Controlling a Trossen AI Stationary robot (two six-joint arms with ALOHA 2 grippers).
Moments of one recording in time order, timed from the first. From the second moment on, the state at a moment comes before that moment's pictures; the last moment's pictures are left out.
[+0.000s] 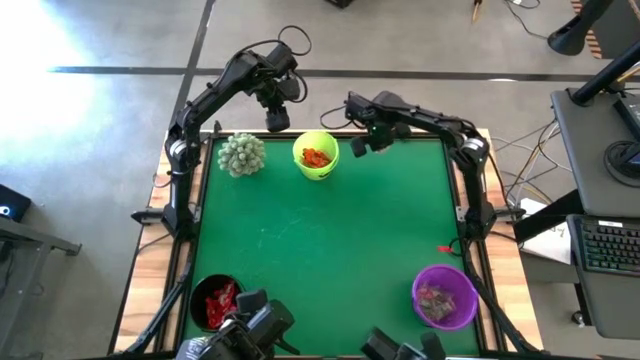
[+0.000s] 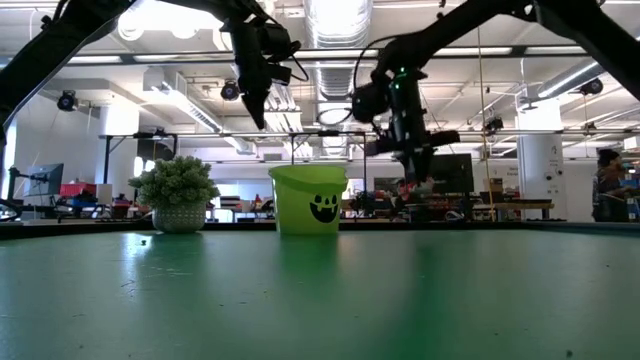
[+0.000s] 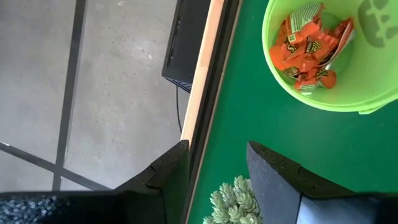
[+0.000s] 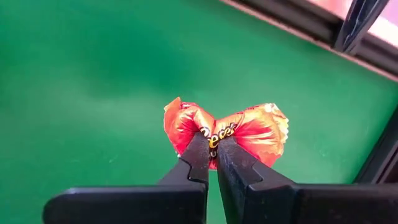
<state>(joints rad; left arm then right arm) 0.76 2.05 2.28 -1.44 -0.10 0.56 -0.66 2.07 1.80 -1.31 0.16 0.57</state>
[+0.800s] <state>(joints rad) 0.77 2.05 2.28 -1.43 -0.14 0.53 -0.57 1.89 1.80 -0.76 -0.23 0.38</state>
